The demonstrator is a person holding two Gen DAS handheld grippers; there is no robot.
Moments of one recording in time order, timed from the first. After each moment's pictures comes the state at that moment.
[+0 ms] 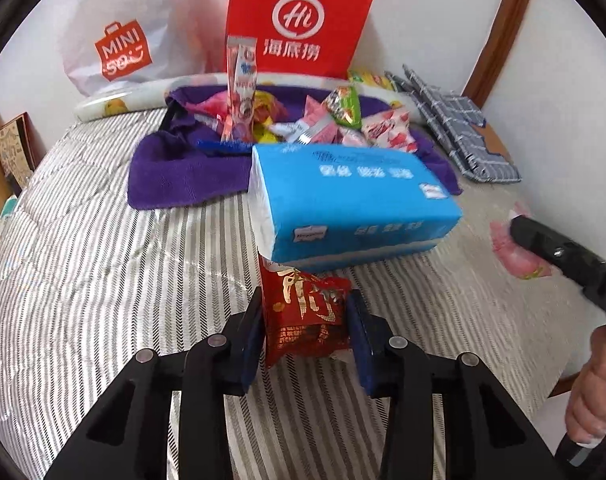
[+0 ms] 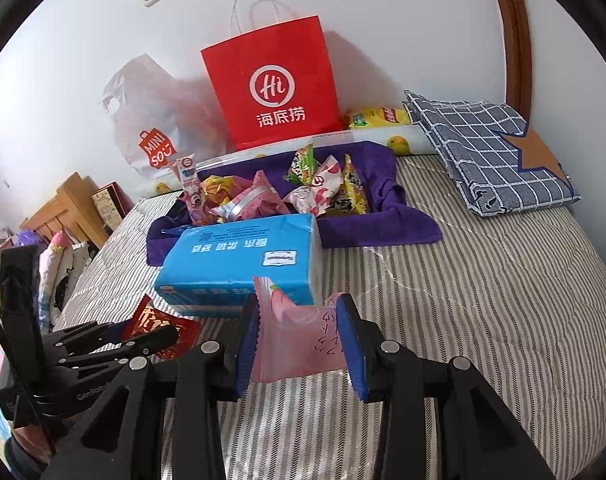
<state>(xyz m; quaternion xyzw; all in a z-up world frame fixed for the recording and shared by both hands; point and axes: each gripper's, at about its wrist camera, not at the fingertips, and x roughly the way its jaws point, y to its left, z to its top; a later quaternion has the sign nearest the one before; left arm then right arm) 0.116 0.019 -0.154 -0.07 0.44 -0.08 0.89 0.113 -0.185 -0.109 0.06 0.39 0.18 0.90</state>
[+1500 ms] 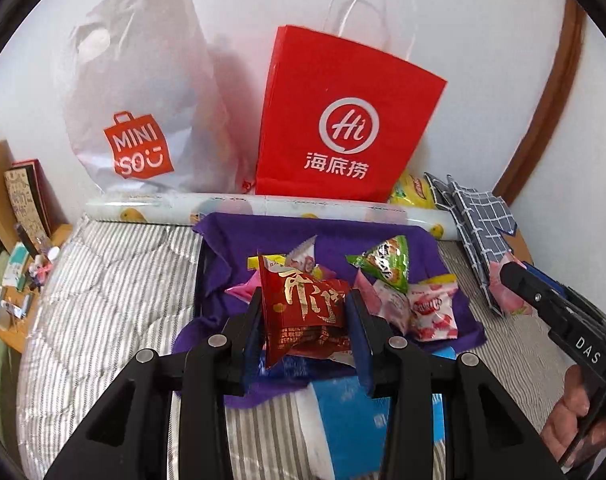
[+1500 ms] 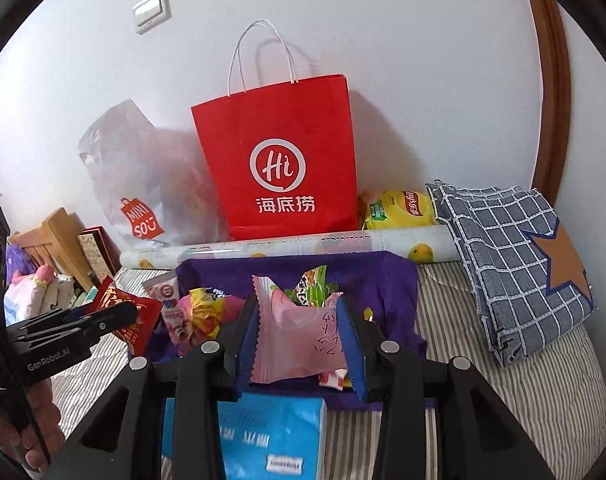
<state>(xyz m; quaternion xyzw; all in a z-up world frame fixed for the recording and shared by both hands) 0.242 0.076 -0.075 -0.10 0.37 -0.04 0.92 0.245 -0.148 -0.062 0.03 0.33 0.17 0.93</state>
